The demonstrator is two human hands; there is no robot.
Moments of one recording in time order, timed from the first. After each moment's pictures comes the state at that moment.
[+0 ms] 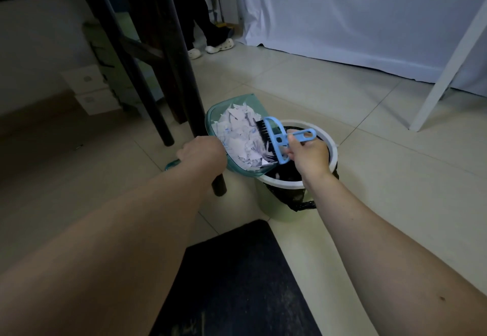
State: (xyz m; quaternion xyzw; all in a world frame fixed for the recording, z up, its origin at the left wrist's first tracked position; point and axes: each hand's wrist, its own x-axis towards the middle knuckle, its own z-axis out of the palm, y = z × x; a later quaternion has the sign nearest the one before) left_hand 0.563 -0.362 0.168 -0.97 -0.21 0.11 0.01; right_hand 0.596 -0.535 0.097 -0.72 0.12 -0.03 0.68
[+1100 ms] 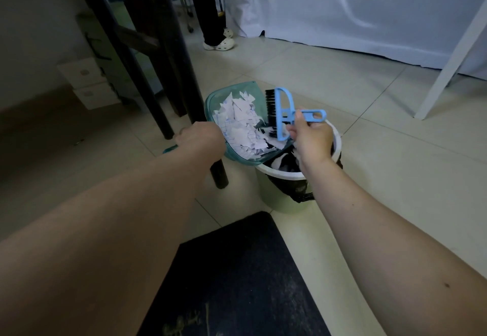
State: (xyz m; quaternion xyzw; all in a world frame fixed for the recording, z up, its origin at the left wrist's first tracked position) left_hand 0.577 -0.358 0.167 -0.97 -0.21 0.11 0.04; right_hand 0.602 -0.525 0.107 -0.63 0.15 -0.10 0.75
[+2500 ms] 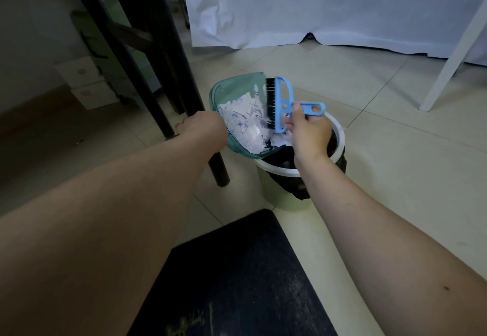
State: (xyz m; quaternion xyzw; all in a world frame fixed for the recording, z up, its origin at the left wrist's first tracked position) left_hand 0.592 -0.359 0.167 -0.98 -0.18 0.09 0.05; right_hand 0.604 -0.514 0.107 -0.65 0.16 -0.13 0.73
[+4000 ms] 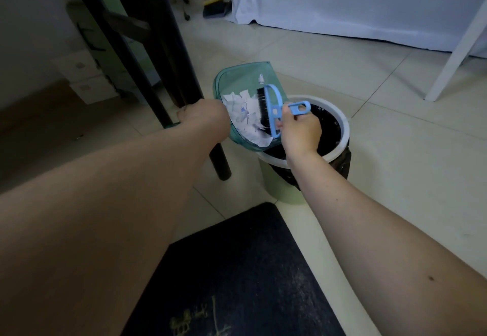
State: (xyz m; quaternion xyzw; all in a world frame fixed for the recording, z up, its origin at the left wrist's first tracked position) left_hand 0.592 -0.364 0.169 -0.98 -0.16 0.08 0.08; right_hand 0.605 -0.496 0.090 -0.72 0.17 -0.10 0.67
